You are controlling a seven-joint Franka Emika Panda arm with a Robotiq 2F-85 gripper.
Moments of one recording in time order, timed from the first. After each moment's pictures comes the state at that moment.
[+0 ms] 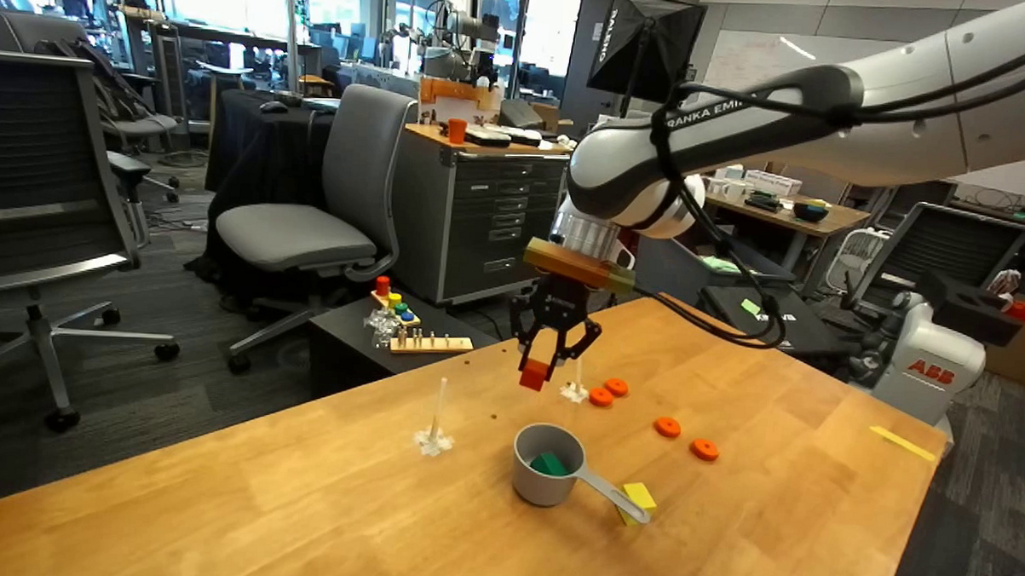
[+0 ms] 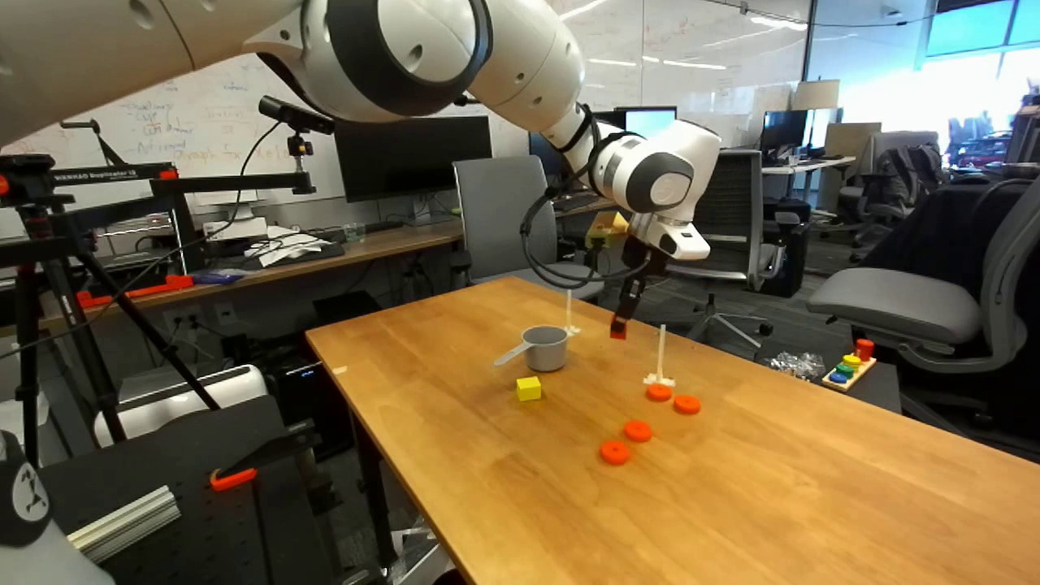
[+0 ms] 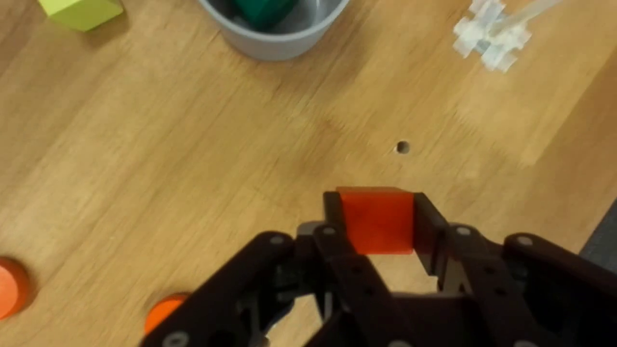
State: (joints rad) arm 0.09 1.17 0.03 -0.94 0.30 2.01 0.86
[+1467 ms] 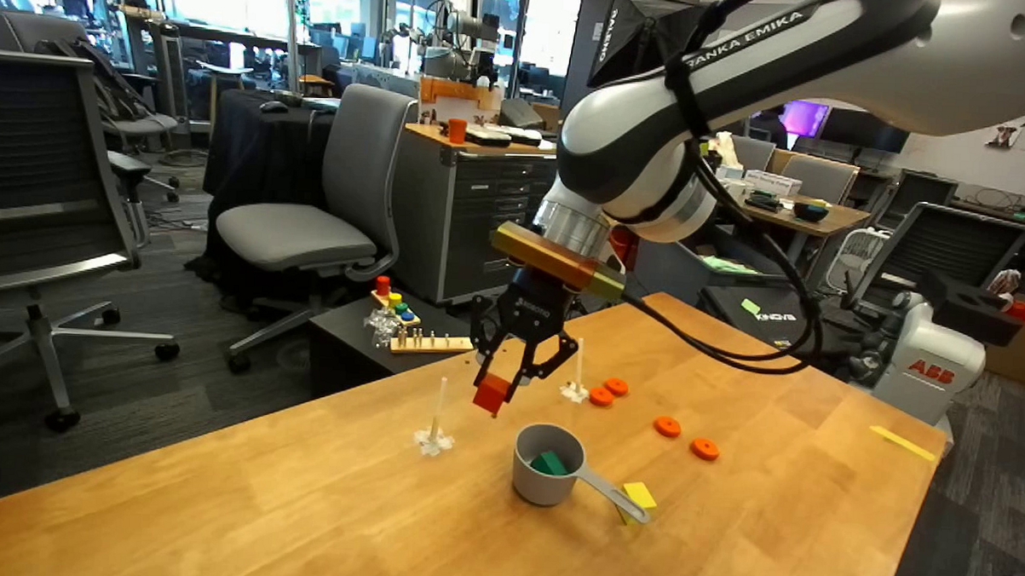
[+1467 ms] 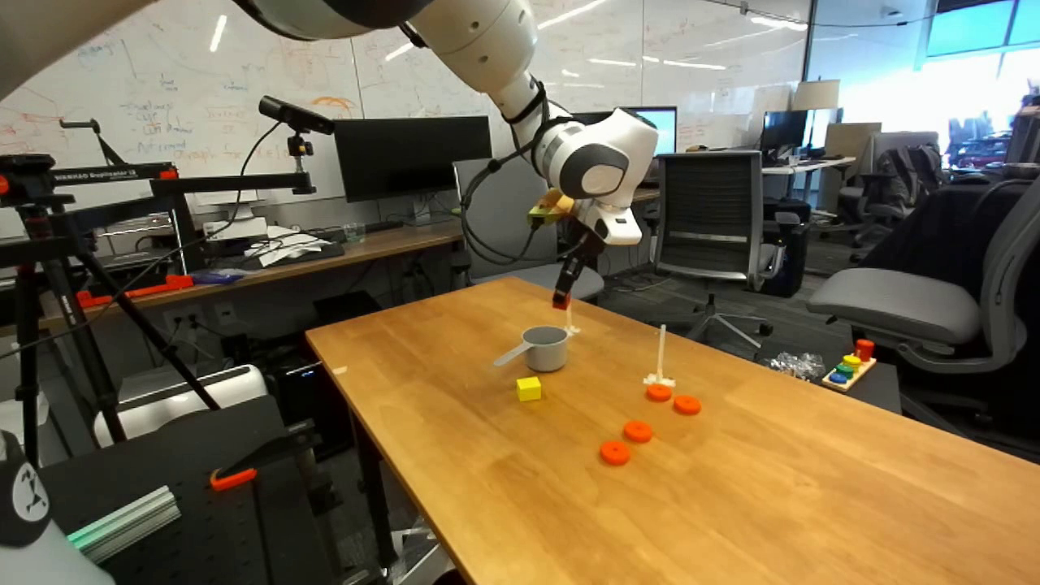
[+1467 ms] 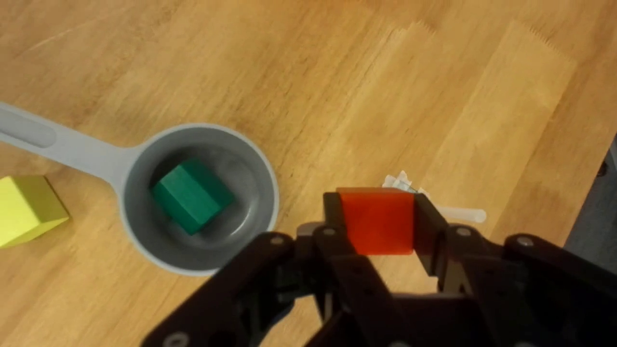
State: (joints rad) arm 0.14 0.96 0.13 -1.30 0.43 2.21 0.86
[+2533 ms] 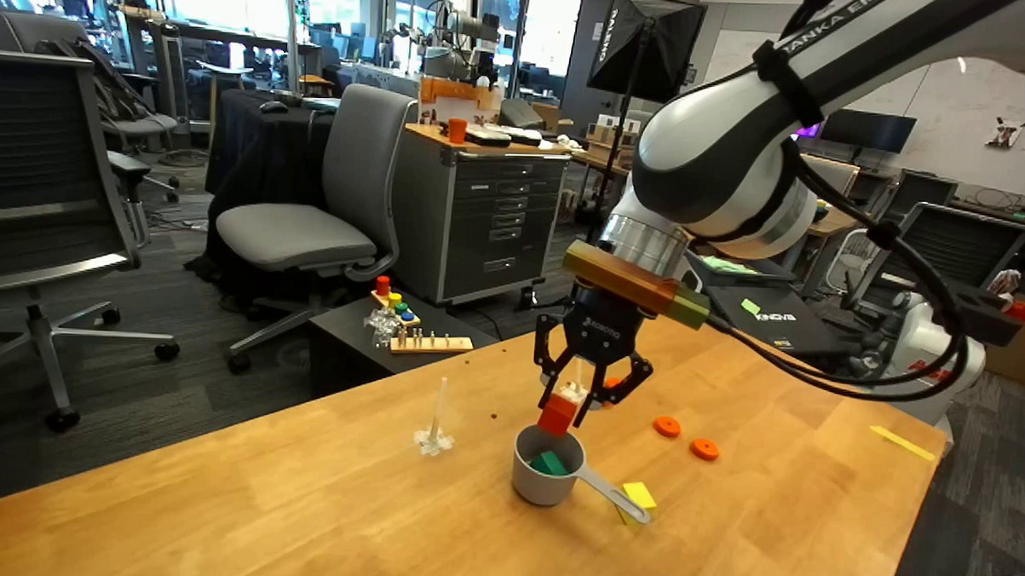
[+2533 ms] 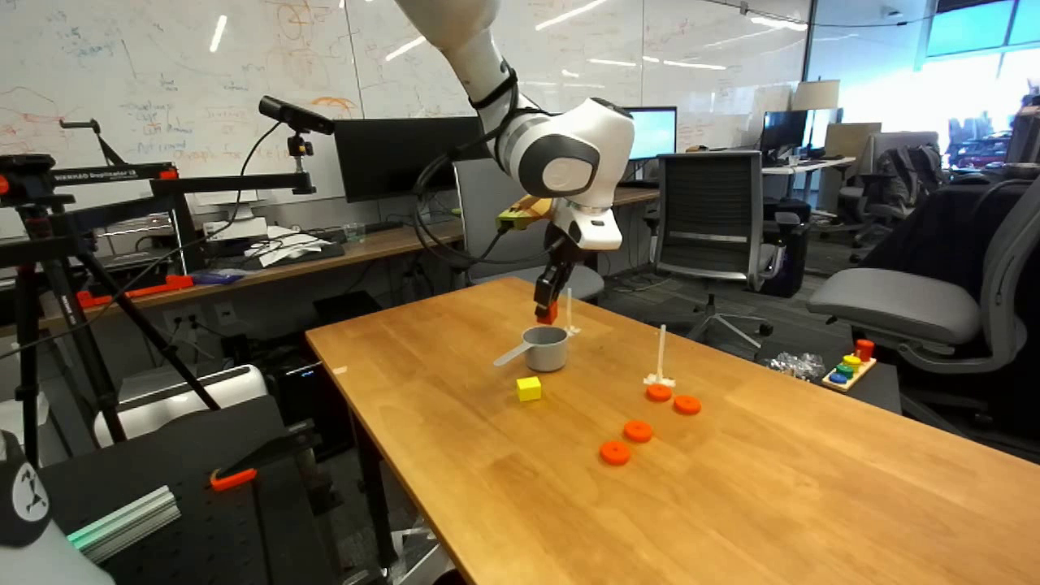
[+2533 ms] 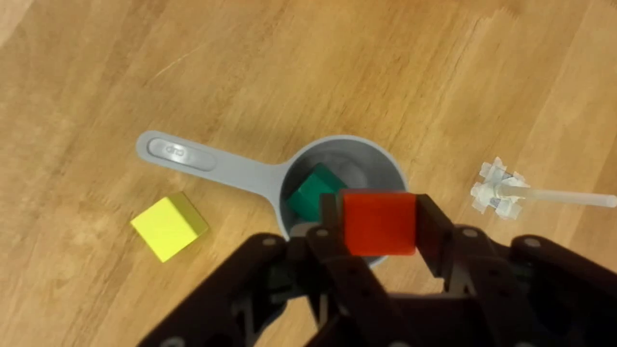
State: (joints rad) arm 0.12 0.70 0.12 -1.75 0.47 2.41 0.86
